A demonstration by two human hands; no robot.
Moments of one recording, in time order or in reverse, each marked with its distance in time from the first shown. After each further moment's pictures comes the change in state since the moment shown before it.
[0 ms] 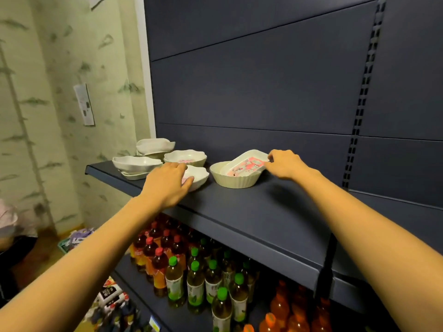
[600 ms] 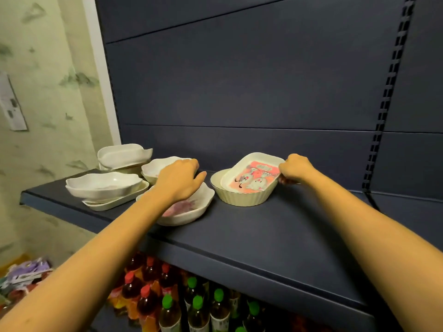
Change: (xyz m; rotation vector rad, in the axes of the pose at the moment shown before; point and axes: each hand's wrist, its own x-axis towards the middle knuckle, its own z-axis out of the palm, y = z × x) left_hand 0.145 -0.037 0.067 -0.253 0.020 0.224; right_hand 0.095 -0.009 0.047 0.215 0.077 0.400
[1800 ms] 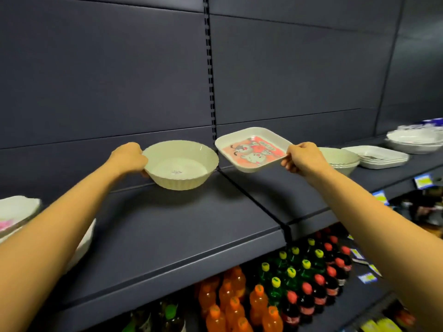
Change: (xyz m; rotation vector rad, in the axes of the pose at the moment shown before) left_hand 0.078 0.114 -0.004 -0.413 -0.301 0.360; right_hand -0.200 0.104 -0.122 0.478 0.755 0.470
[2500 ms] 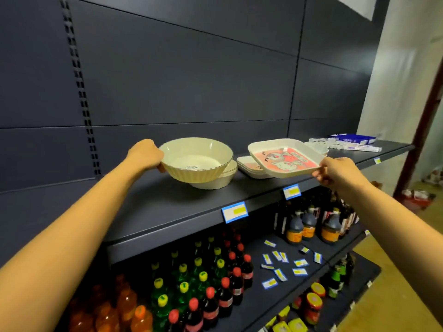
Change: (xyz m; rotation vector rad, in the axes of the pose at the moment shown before) left_hand -0.019 0.318 0.128 -0.313 -0.034 0.128; right_hand 0.066 0.115 -0.336 0.120 0.244 0.133
